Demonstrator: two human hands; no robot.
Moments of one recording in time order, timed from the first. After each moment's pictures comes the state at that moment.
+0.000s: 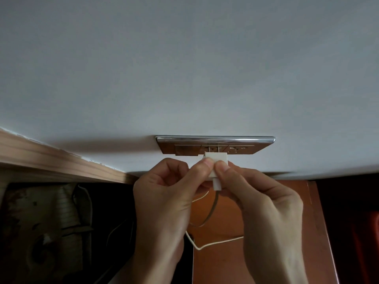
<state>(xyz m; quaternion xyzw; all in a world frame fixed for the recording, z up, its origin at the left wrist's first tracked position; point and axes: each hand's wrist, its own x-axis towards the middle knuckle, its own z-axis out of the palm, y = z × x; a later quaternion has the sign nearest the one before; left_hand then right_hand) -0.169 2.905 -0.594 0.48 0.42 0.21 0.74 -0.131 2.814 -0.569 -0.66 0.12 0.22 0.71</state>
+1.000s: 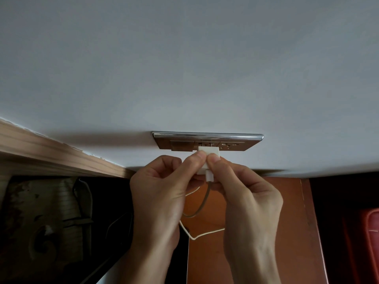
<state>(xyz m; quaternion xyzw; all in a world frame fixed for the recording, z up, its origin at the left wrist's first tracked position) -0.170 2.901 -0.595 0.44 0.44 0.23 0.75 -0.138 2.819 -0.575 -0.67 0.15 0.19 0.70</state>
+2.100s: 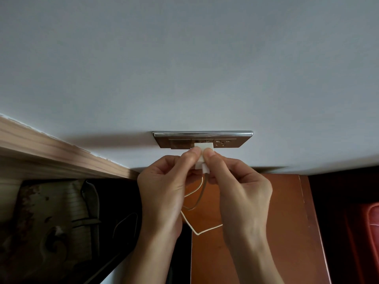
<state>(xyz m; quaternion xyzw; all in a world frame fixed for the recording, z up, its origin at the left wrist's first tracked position) -0.171 2.898 -0.598 0.43 0.45 0.21 0.76 -0.136 2.814 -0.577 -0.67 0.14 0.18 0.70</state>
